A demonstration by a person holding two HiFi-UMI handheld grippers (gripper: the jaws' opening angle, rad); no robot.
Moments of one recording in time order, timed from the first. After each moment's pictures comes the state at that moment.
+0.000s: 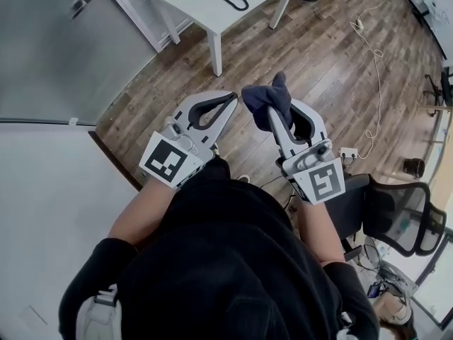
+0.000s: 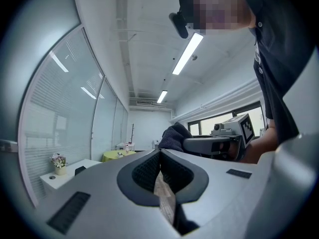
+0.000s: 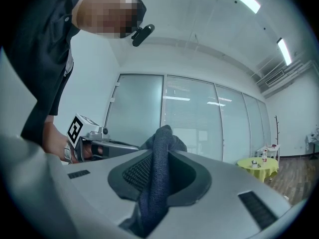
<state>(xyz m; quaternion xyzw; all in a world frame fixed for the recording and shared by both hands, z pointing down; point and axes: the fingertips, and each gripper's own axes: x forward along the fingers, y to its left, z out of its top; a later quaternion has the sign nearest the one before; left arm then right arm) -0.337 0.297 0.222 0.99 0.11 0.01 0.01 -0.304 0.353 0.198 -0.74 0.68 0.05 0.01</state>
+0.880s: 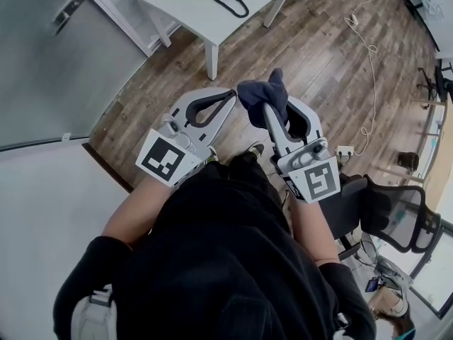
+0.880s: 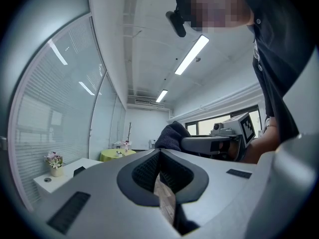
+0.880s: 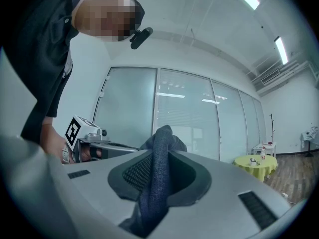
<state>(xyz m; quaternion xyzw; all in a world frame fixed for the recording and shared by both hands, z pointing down) -0.287 0.199 0.240 0.99 0.14 0.01 0.02 -0.257 0.251 0.218 -0.76 0.65 0.03 -0.01</state>
